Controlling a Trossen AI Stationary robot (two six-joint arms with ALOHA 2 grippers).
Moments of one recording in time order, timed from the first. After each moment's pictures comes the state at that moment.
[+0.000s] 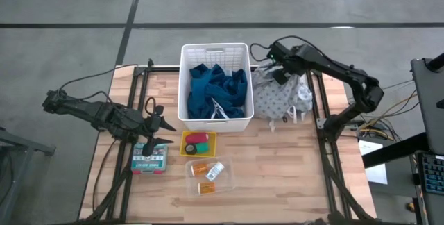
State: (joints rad) left arm -0.28 0.61 0.58 -0.53 -0.11 -0.13; right arm -0.67 1.54 1.35 -1.17 0.65 0.18
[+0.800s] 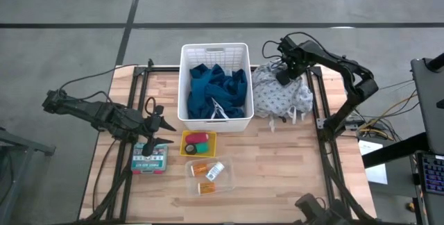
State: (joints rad) left arm -0.28 0.61 0.58 -0.53 -0.11 -0.13; right arm -0.96 1.65 1.22 -1.04 0.25 0.10
